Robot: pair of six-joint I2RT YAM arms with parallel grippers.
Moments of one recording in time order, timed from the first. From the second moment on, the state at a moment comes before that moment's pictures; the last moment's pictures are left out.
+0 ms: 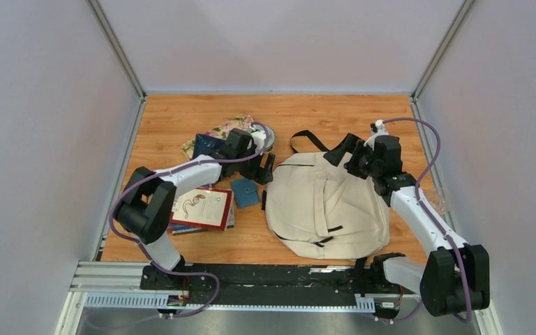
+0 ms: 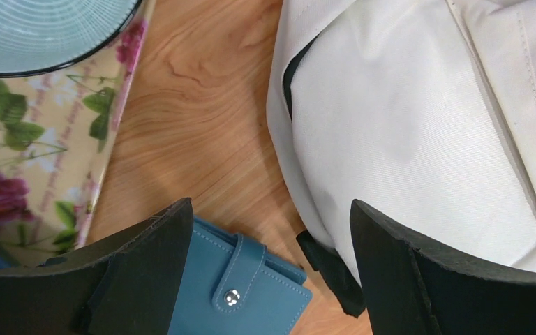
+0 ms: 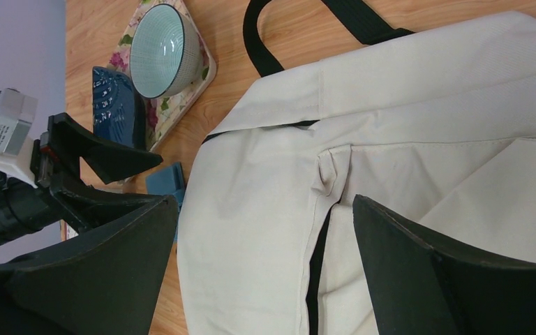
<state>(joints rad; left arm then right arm) -0.57 1.67 1.03 -0.16 0.25 -0.09 0.15 1.14 0.73 -0.10 -0.31 0.62</state>
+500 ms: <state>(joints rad) -0.55 1.84 1.07 -0.06 0.14 -0.17 0.15 1.14 0.73 -0.15 -0.27 0.58</state>
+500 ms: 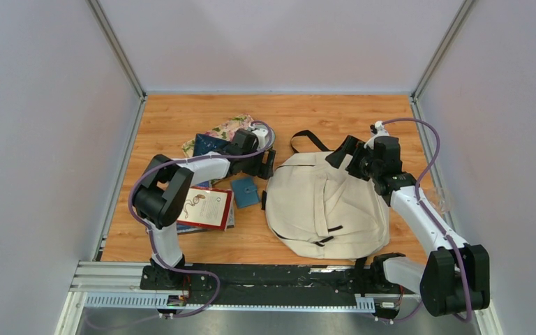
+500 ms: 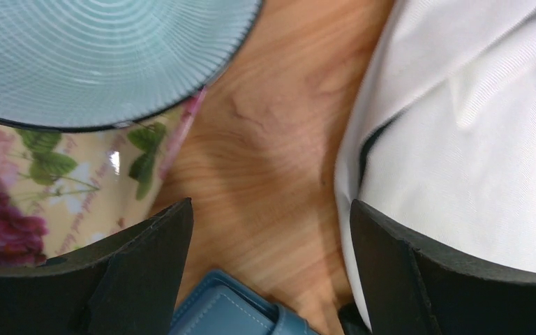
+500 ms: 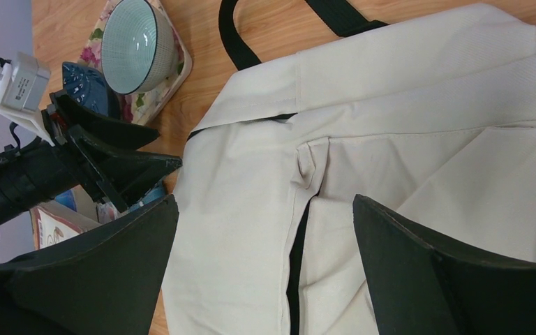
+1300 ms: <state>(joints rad) -0.25 1.94 1.22 -0.12 0.23 -0.15 0.15 1.25 0.78 -0.19 -0.23 0.54</state>
